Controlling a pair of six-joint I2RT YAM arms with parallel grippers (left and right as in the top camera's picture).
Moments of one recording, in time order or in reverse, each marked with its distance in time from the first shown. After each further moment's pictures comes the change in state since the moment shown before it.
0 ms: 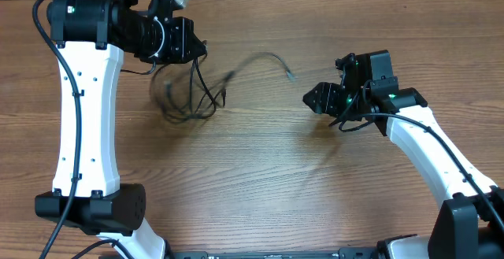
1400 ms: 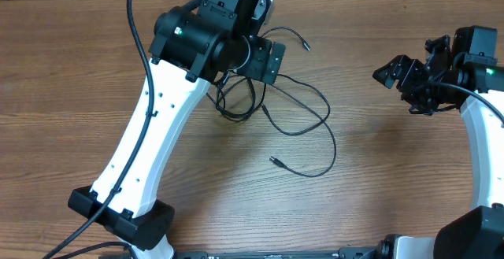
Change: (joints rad) left arm -0.440 -0.001 0.002 0.118 -0.534 -0.119; right arm -0.414 -0.015 0.308 -0.454 -0.007 -0.083
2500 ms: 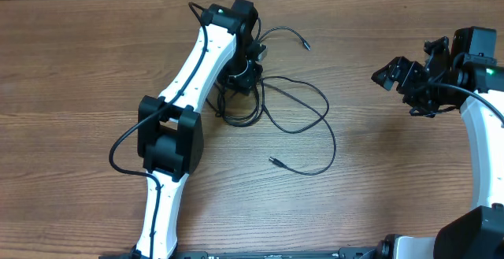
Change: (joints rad) left arm 0.132 0.510 -0.054 -0.006 0.143 0.247; right arm 0.000 0.000 0.000 -0.021 0.011 -0.026
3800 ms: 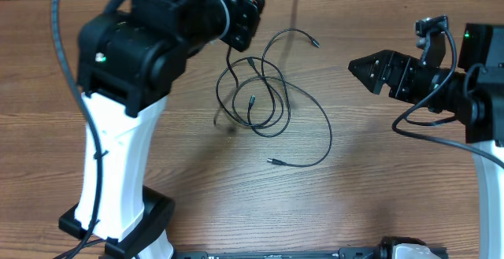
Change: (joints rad) left arm -0.077 -0.481 0.552 0.042 -0.018 -0.037; right arm 0.164 -0.239 0.173 -0.091 -0.214 -0.019
